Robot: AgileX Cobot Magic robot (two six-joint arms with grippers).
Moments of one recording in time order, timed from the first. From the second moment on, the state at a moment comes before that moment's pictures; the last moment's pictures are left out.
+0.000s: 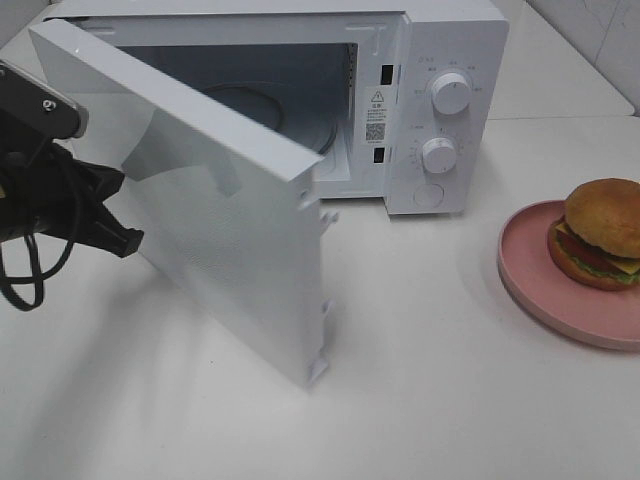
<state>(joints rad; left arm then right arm) -0.38 1.63 -0.57 -0.03 -0.49 0.36 0.06 0.00 -0.50 -0.01 1.02 -0.01</state>
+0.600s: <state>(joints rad) -0.46 1.82 -0.83 -0.01 -0.51 0.30 0.06 0.00 -0.50 -0.01 1.02 -0.01</state>
